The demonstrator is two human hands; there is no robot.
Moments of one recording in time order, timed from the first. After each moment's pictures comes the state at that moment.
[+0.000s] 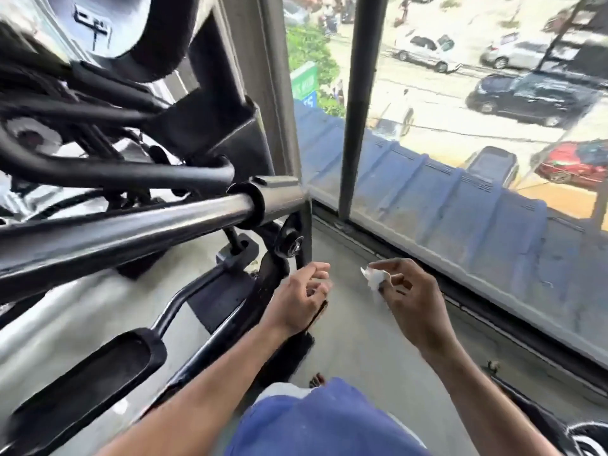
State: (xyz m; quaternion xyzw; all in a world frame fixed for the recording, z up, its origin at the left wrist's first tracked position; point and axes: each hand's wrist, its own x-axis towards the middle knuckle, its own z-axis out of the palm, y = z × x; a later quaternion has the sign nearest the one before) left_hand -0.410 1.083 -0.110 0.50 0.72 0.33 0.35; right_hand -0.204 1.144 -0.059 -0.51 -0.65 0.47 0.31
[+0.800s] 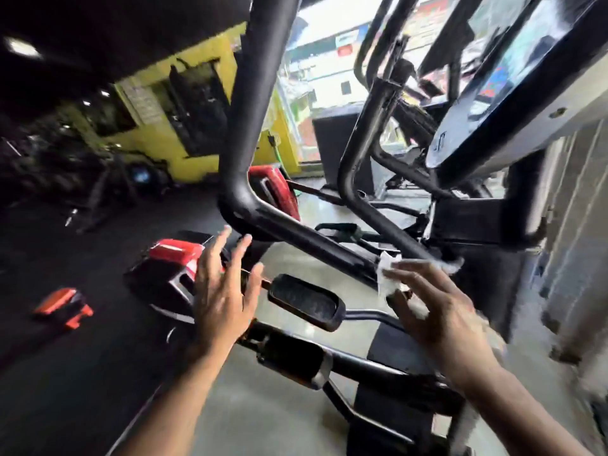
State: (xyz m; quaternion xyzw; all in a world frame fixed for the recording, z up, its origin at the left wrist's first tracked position) left_hand -0.357 0.923 0.093 0.09 0.88 0.06 -0.46; right_hand -0.355 1.251 0.055 0.22 -0.82 0.45 0.29
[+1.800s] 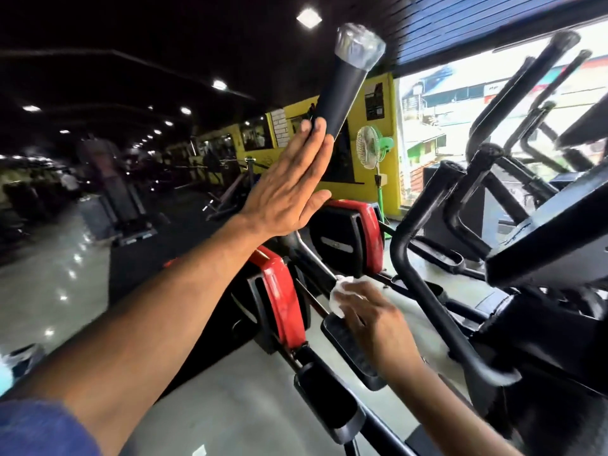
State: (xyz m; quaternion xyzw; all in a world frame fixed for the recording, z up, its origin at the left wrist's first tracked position) left_hand -0.416 0.993 0.311 0.25 0.80 -0.25 -0.50; right_hand -0.440 1.191 0.097 0.47 -0.69 0.49 0.25
